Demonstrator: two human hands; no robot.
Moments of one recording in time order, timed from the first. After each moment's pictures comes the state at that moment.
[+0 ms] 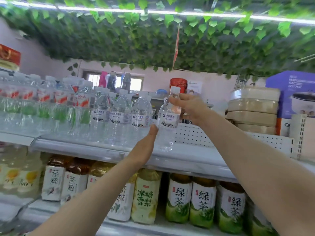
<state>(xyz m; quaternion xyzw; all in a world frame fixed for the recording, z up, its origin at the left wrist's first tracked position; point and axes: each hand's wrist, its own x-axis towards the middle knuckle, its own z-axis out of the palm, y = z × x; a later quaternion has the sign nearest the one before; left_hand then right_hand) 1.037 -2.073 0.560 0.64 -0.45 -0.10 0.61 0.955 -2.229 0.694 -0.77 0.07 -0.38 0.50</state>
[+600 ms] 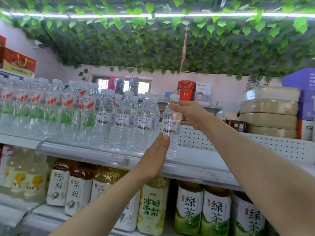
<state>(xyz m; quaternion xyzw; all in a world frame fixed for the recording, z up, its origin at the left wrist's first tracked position) 1.044 -2.088 0.537 0.66 -0.49 -0.03 0.58 1.002 -2.258 0.685 -0.80 0.07 -0.34 0.49</state>
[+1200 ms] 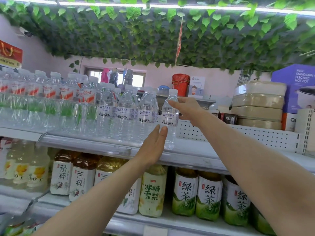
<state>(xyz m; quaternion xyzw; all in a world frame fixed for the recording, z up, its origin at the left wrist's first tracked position) 1.040 -2.075 0.542 0.66 -0.48 -0.01 0.58 0.994 -2.233 0.674 -0.81 0.17 -0.39 0.40</state>
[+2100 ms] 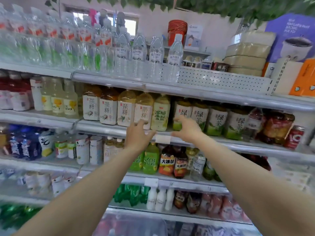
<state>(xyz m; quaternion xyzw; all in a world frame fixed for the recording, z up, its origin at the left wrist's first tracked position) 0.980 -1.916 0.369 0.80 -0.37 0.04 0.47 0.844 -2.065 0.425 -0.92 0.33 -0.18 0.13</state>
